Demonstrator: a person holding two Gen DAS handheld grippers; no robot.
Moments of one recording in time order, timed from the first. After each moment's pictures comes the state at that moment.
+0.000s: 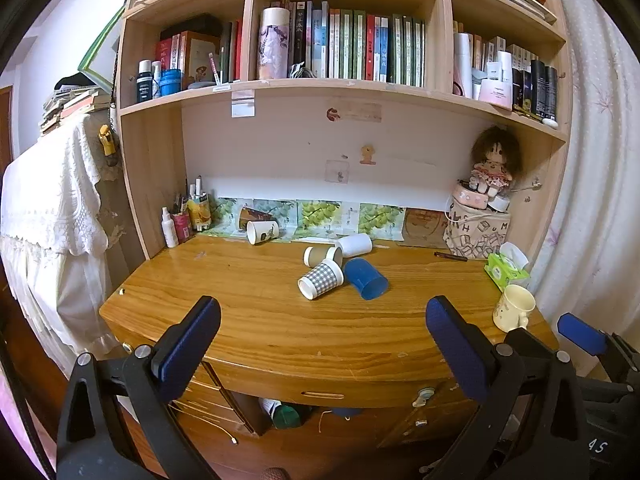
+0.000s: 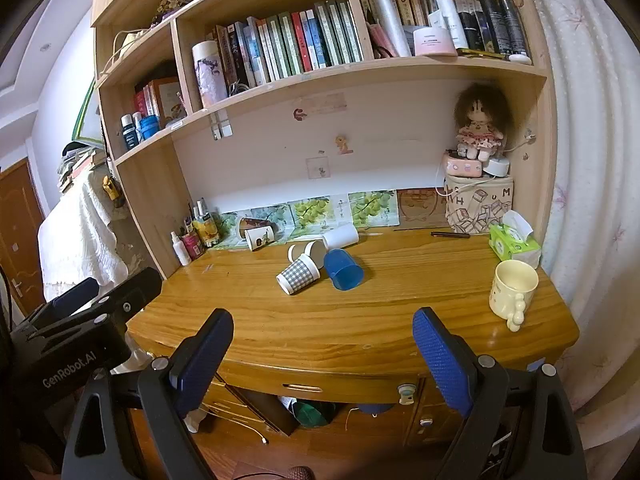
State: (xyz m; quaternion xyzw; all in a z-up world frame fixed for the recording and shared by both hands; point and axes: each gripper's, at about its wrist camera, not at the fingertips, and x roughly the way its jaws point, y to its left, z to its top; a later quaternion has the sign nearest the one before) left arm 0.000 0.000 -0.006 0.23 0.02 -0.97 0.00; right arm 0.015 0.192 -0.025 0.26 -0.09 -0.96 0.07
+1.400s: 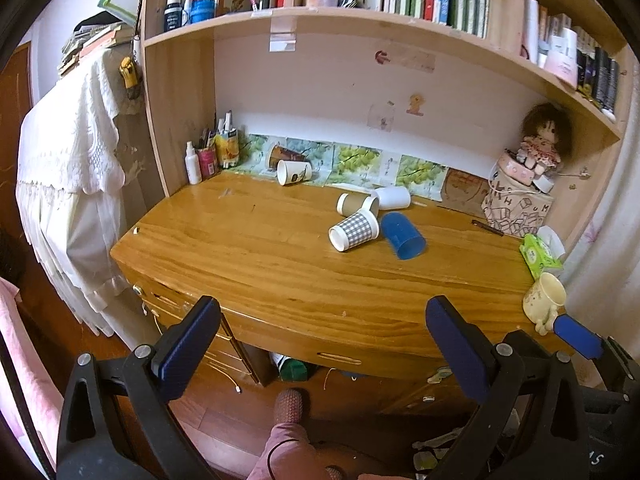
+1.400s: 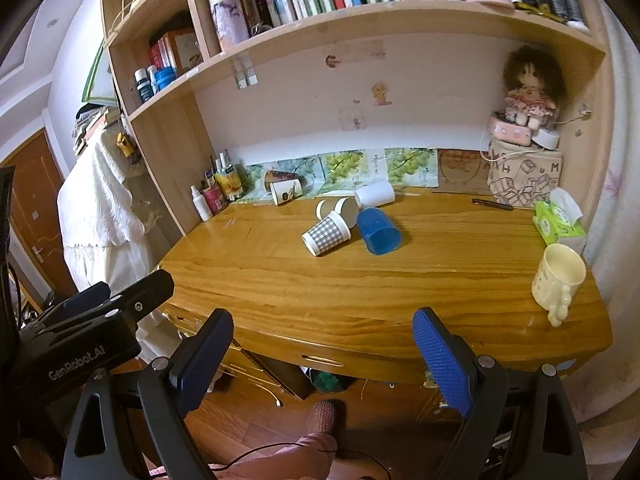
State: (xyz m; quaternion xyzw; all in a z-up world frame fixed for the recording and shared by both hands) left arm -0.045 -0.022 -0.036 0.33 0.06 -0.94 0.05; right arm -0.045 0.172 -0.047 0.34 -0.07 -0.93 0.14
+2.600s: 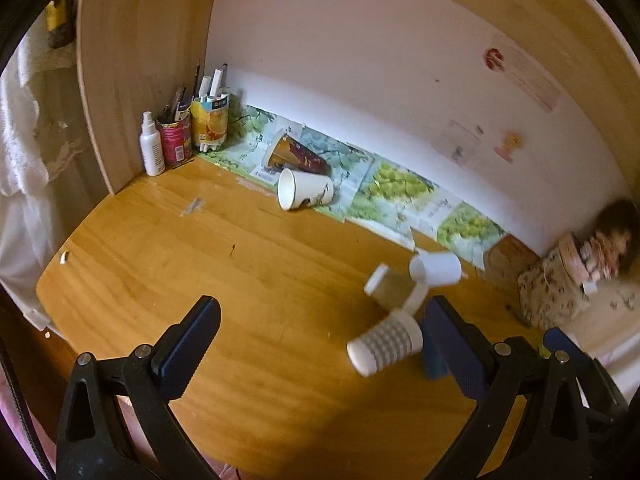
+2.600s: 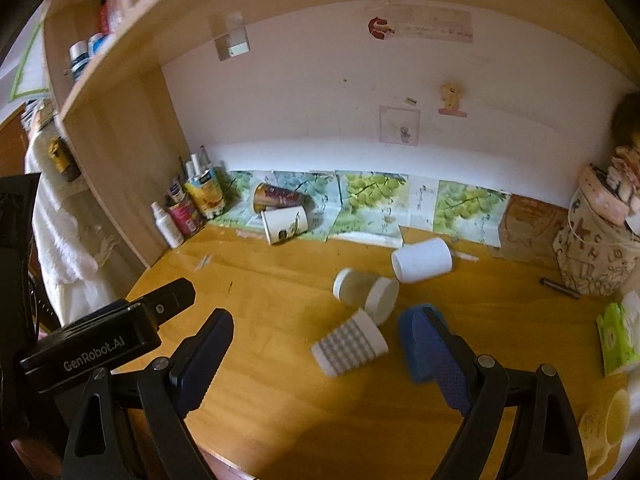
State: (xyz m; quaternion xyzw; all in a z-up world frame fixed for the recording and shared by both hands) left arm -0.338 -0.143 -0.059 0.41 0.18 -0.89 0.04; right arm -0.339 0.048 -0.035 0.39 -0.03 -0.91 0.12
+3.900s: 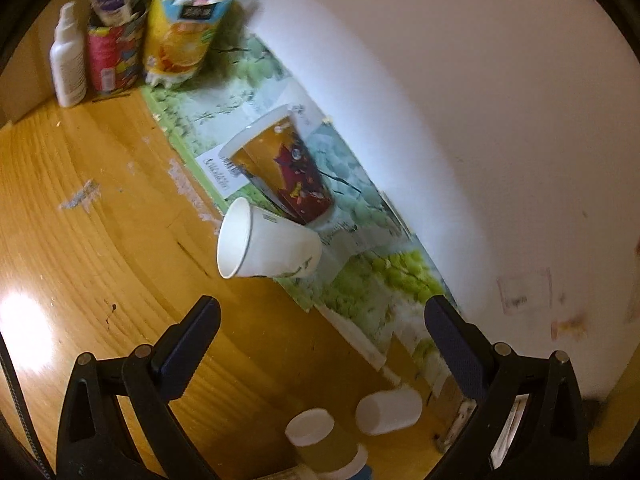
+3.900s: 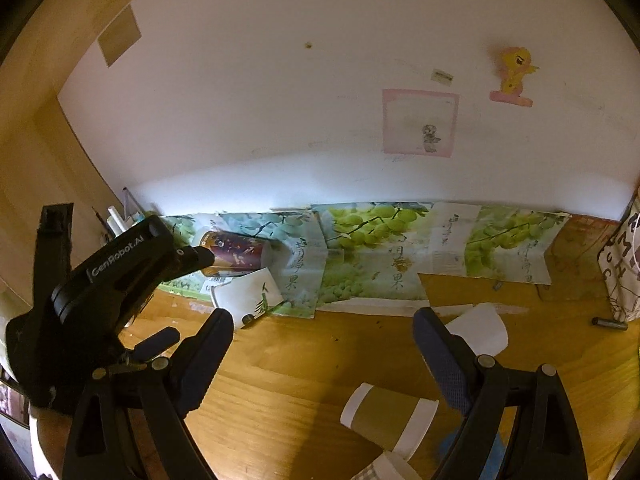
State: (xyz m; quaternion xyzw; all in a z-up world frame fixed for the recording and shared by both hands) left arm -0.572 -0.202 -0.149 0.46 0.42 -0.78 0.08; right arm -0.532 0.018 -0.091 0.43 -0.08 -0.90 0.07
